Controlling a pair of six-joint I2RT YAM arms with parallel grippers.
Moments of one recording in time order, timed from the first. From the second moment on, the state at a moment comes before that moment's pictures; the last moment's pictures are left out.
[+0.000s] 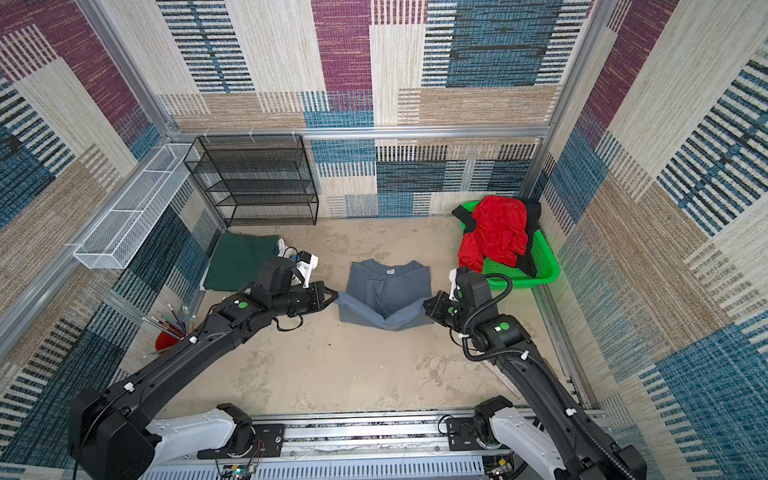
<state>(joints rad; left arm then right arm) -0.52 1.23 0.98 -0.42 0.32 -0.68 0.34 0.94 0.80 -0.56 -0.28 0.82</state>
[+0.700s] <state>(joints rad) -0.39 1.63 1.19 -0.32 0.42 -0.66 0.24 1.33 0.94 -0.39 -0.19 0.73</state>
